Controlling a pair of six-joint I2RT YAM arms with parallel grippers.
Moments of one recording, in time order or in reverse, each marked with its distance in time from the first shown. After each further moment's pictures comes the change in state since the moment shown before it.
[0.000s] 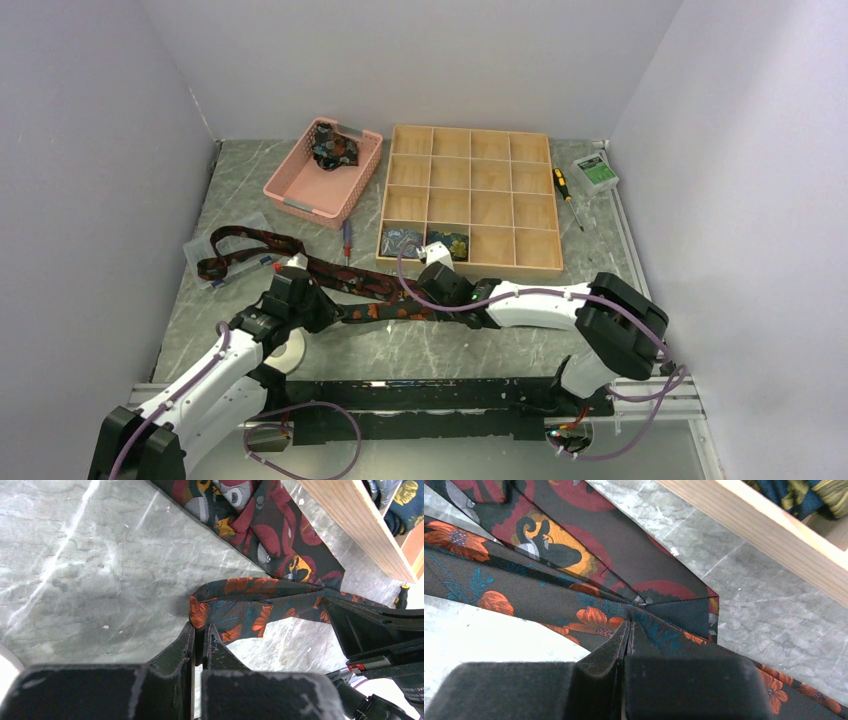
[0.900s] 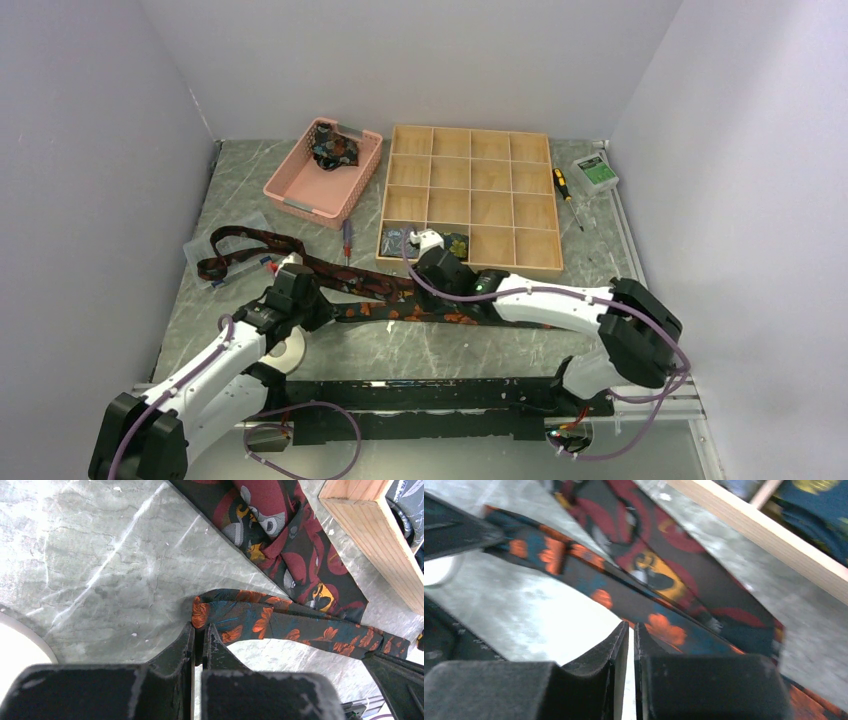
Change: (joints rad) left arm -0.003 0.067 0.033 -0.042 -0.119 -0.030; right arm 0.000 -0.082 0.077 -0.018 -0.169 0.058
